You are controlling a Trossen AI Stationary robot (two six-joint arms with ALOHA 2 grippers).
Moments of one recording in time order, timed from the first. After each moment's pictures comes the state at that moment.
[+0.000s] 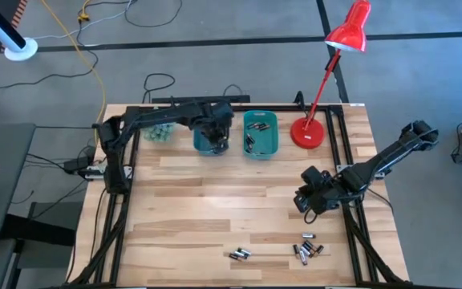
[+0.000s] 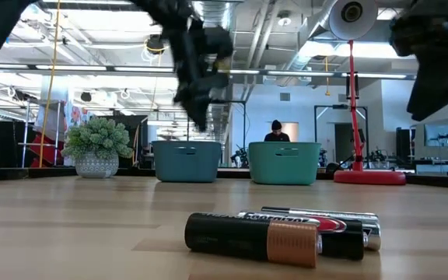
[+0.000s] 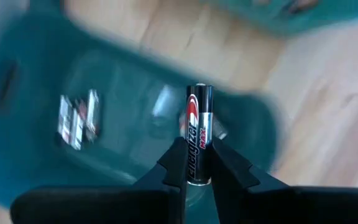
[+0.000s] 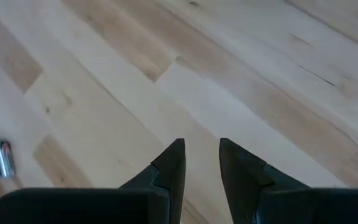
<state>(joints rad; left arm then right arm) 0.40 1.88 1.59 -0.90 -0.11 0.00 0.53 1.07 0.72 -0.83 0.45 1.38</state>
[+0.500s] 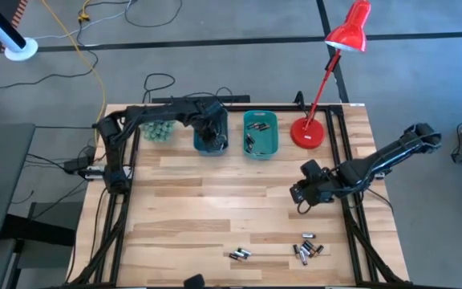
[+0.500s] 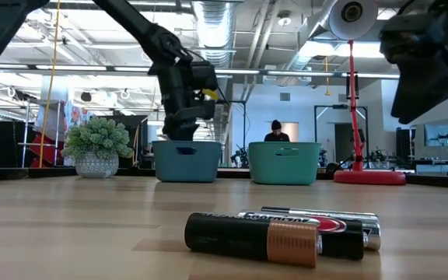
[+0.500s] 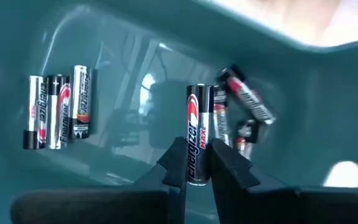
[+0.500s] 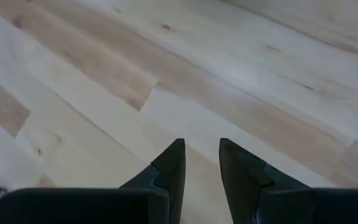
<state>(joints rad) 0.54 1.91 1.40 -0.73 0.05 0.13 0.42 1.07 0.72 -0.83 0.45 1.42</state>
